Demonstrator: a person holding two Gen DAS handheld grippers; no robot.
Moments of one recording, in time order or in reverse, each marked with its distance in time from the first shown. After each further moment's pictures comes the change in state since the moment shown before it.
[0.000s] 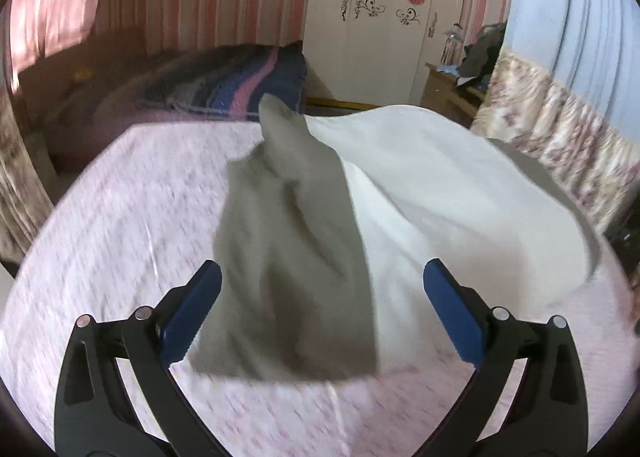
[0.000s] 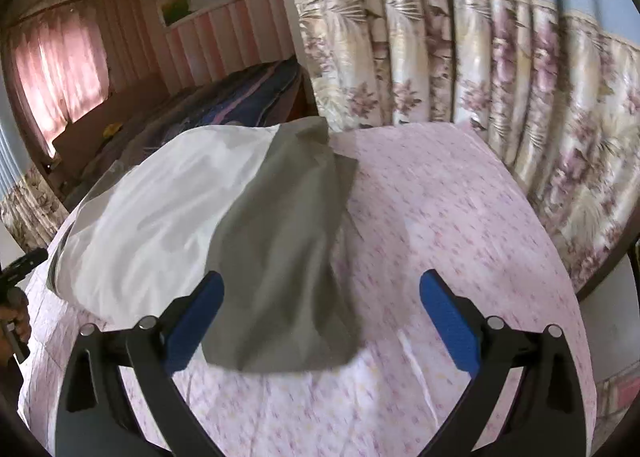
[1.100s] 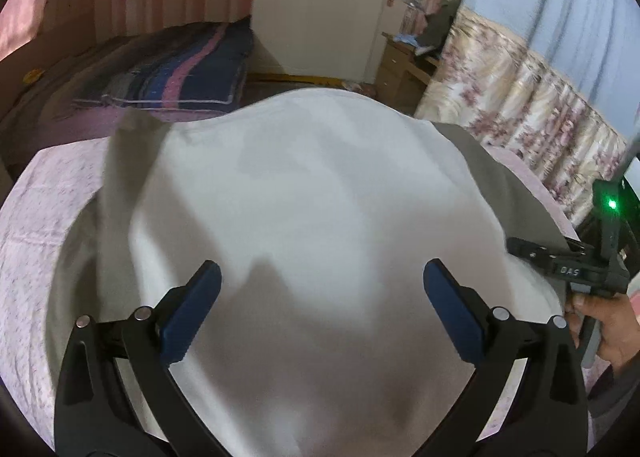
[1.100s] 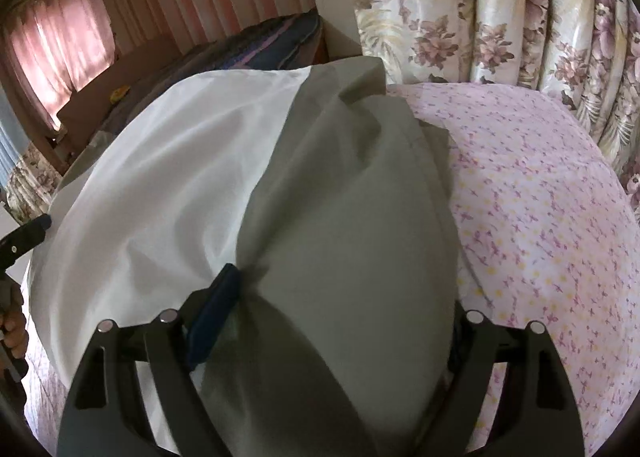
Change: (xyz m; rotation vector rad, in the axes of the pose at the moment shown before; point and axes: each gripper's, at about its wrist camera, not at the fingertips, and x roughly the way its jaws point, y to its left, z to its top) left arm 0.100 -0.119 0.061 0.087 0.127 -0.117; right arm 0.132 0.047 0.029 -0.068 0.183 0.064
